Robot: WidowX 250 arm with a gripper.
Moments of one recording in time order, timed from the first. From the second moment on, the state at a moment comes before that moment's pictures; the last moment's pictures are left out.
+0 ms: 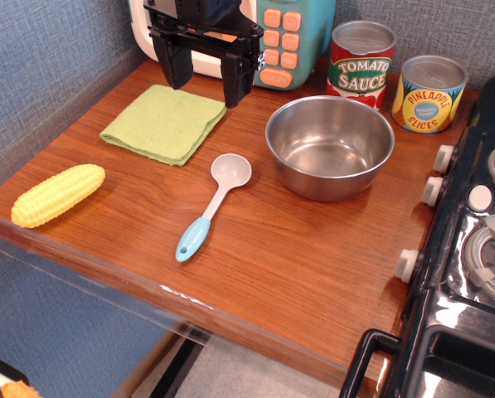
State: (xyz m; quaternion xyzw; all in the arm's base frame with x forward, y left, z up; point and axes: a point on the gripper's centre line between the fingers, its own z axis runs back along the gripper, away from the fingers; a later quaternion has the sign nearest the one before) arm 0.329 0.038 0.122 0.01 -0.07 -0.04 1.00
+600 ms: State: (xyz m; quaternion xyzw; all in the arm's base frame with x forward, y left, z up) arm 0.348 0.031 0.090 0.00 -0.04 -0.02 1.00
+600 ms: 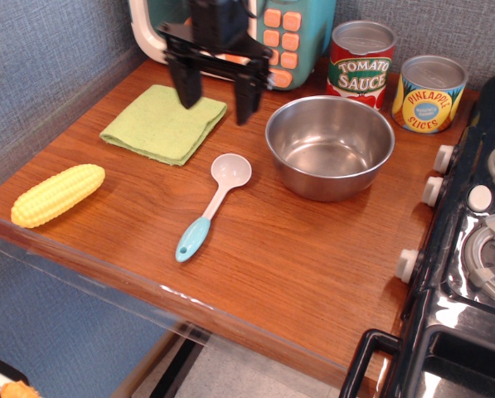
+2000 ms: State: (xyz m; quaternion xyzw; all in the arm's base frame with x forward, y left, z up) arm 0.399 -0.013 0.035 -0.01 -0.06 -0.06 1.00
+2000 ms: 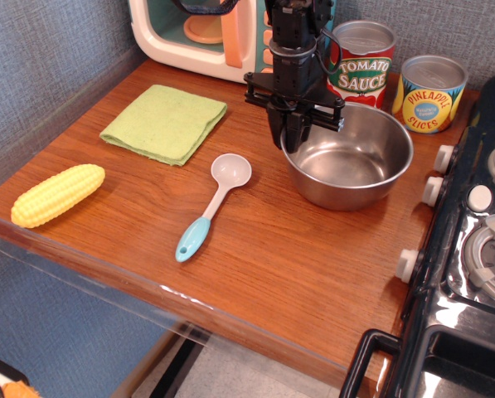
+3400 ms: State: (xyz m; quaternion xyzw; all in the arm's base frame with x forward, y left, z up) arm 0.374 0.195 0.066 0.00 -0.06 0.15 0.99
